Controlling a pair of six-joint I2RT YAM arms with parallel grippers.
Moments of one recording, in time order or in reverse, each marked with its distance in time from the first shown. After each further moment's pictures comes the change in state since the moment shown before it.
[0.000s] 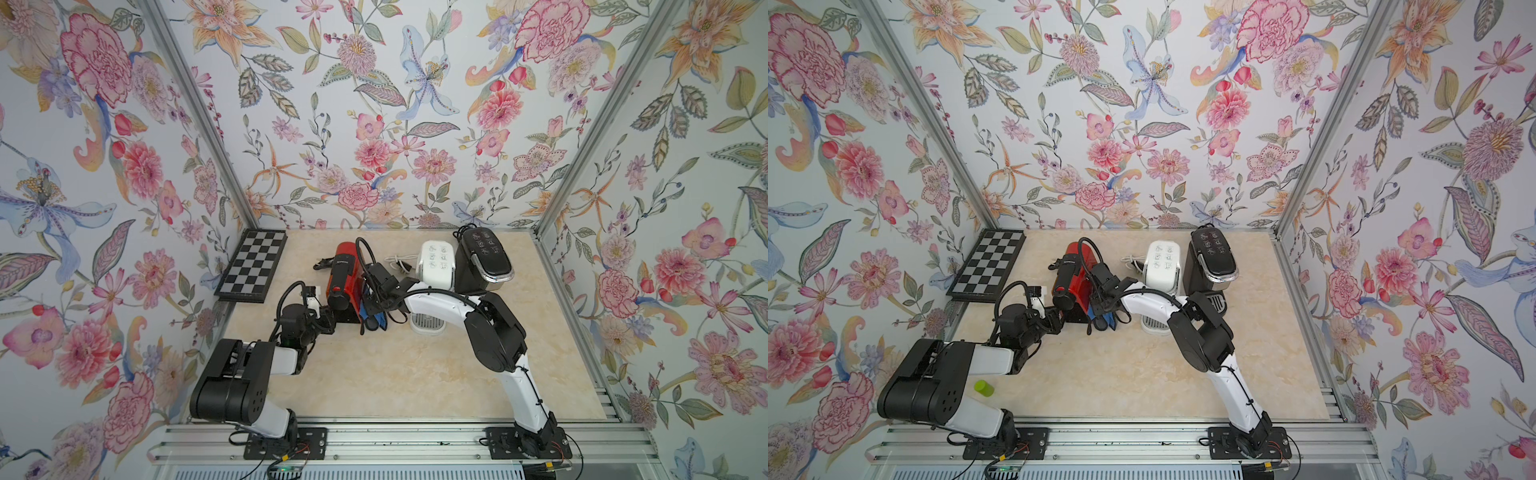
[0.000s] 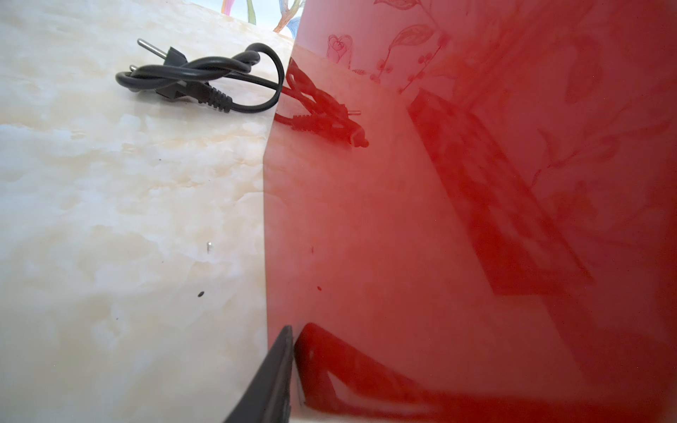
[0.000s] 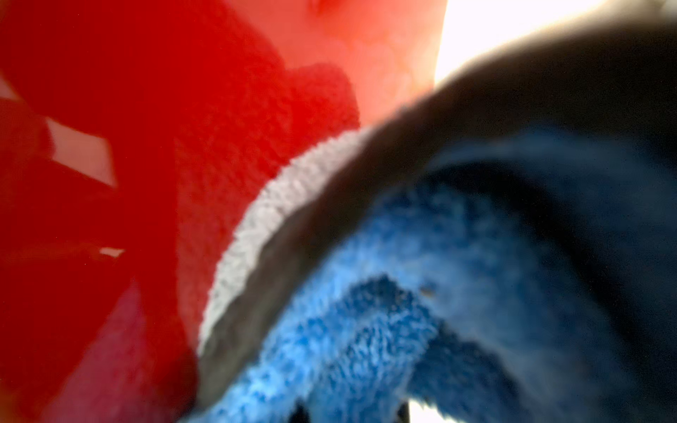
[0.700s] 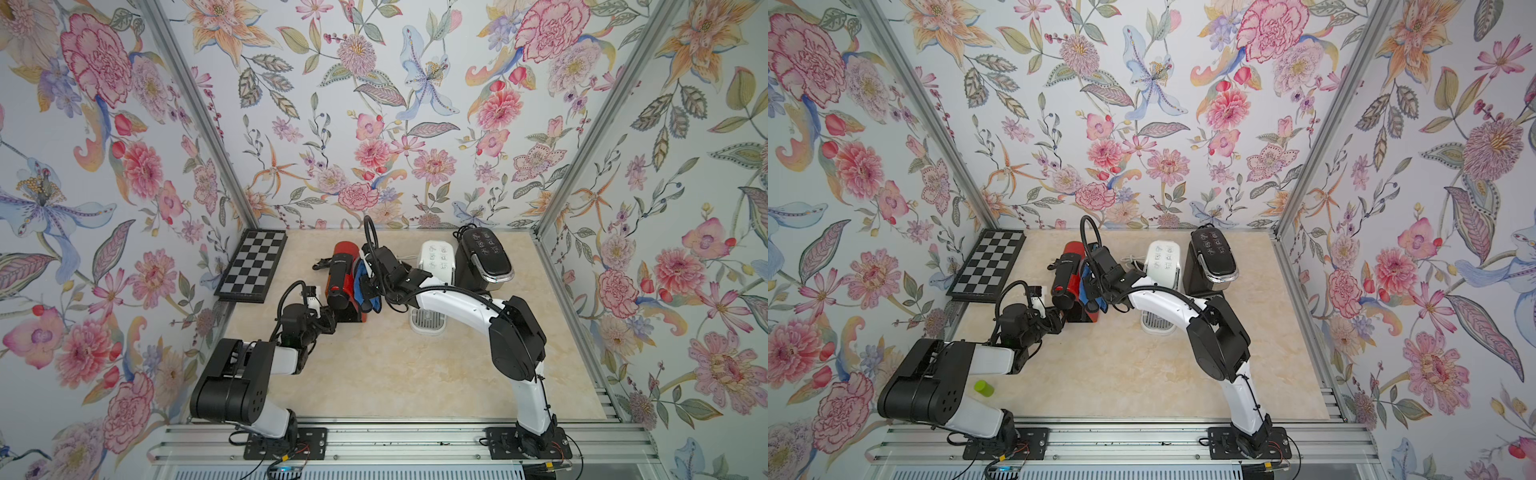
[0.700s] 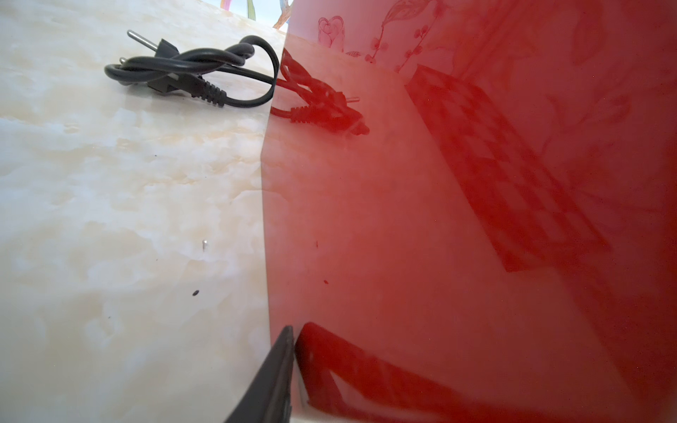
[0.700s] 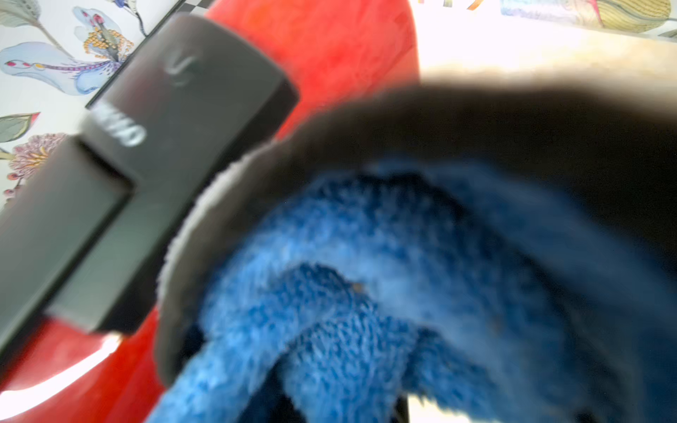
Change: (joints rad) left arm -0.006 0.001 0.005 -0.008 0.000 -0.014; right arm -0.026 -0.088 0.023 0.117 -0.005 -0.018
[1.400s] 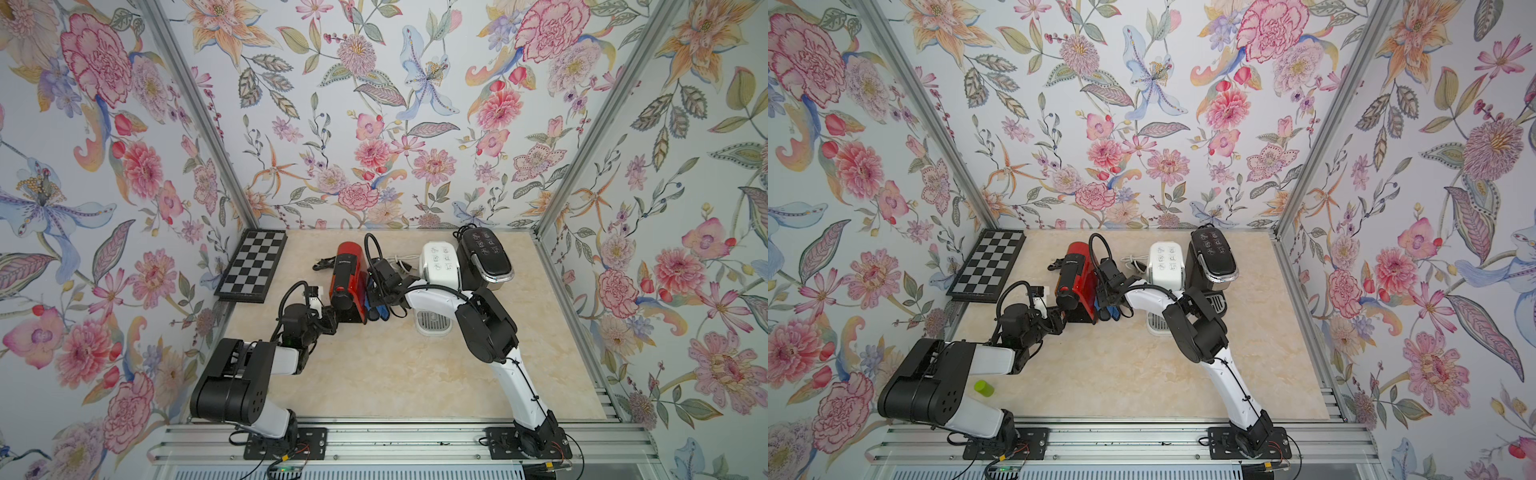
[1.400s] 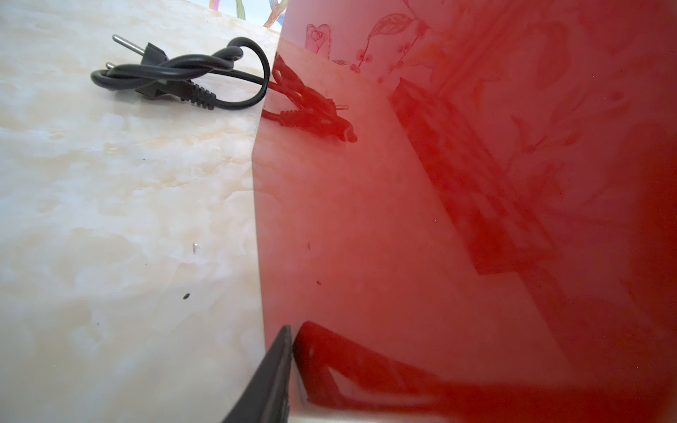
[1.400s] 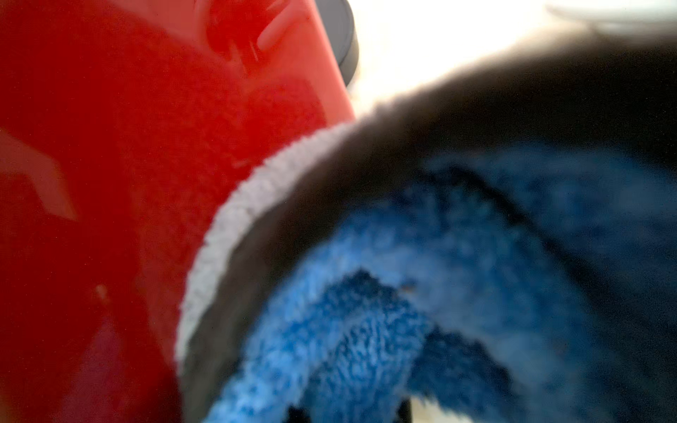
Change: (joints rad) left arm -0.010 0.000 0.000 0.000 0.004 0.025; right arm -0.052 0.225 0.027 0.011 0.012 0.037
